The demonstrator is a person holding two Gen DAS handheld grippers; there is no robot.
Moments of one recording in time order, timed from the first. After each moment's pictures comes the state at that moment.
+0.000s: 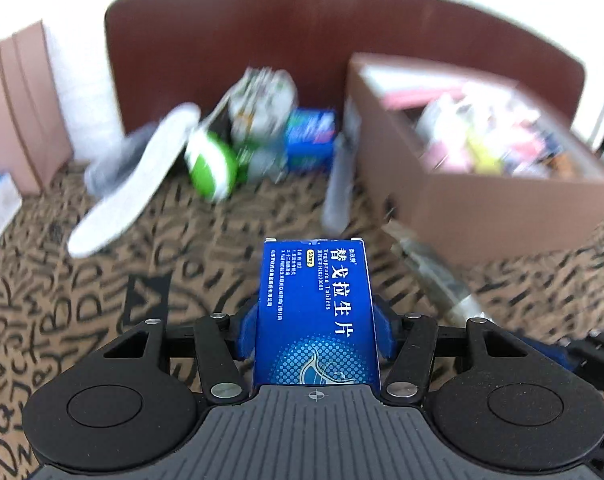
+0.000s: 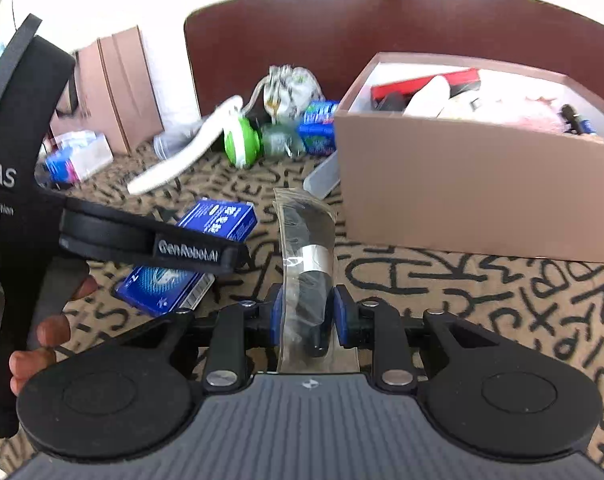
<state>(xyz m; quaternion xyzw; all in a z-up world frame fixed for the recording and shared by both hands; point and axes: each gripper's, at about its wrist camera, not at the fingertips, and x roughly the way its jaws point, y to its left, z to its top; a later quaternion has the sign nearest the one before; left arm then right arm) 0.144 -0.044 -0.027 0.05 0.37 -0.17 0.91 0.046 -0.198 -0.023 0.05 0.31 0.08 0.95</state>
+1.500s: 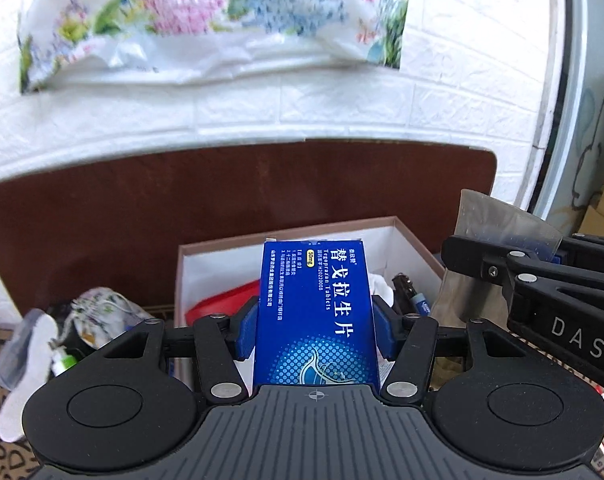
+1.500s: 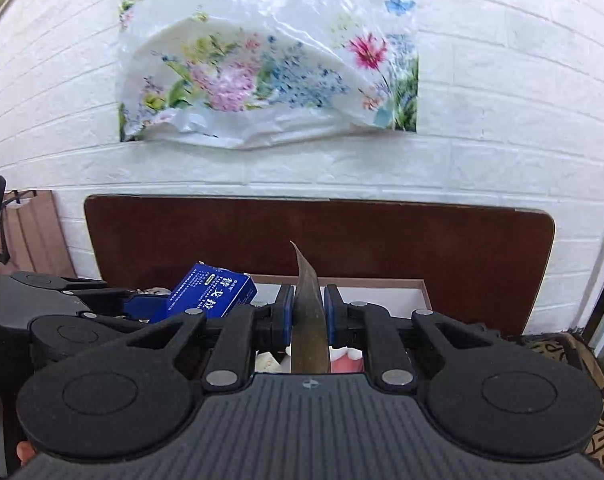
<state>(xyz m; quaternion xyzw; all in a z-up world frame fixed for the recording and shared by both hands) 0.207 -0.223 0.093 0.05 0.28 -0.27 0.92 0.119 -0.354 0.126 0.03 0.18 -0.02 0.98</state>
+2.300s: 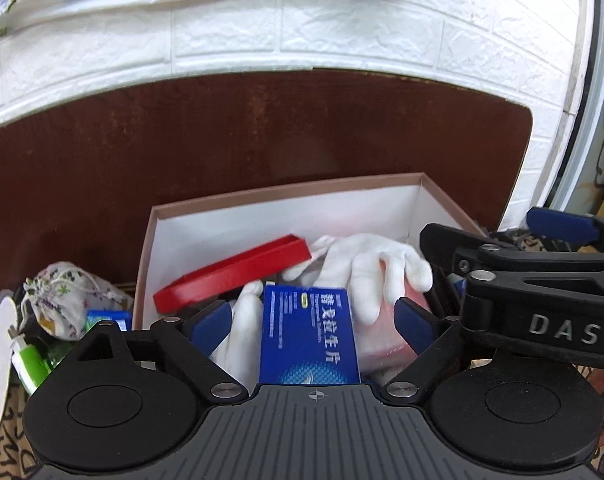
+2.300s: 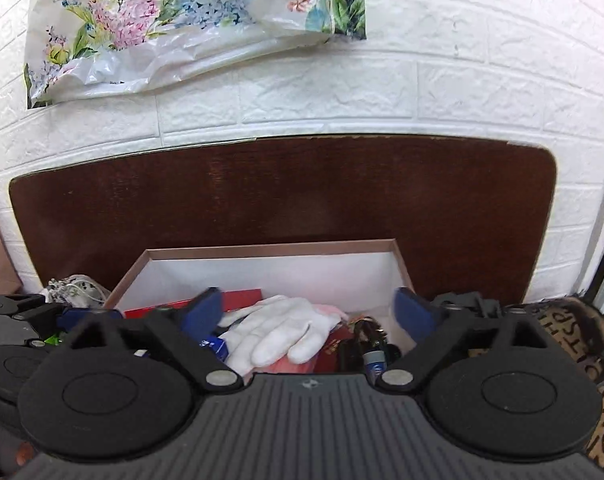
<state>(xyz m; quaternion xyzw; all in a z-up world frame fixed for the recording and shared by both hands) 0.255 -0.253 0.041 0.07 0.32 -0.26 0.91 0.184 -0.394 0.070 0.05 0.21 -0.07 0.97</state>
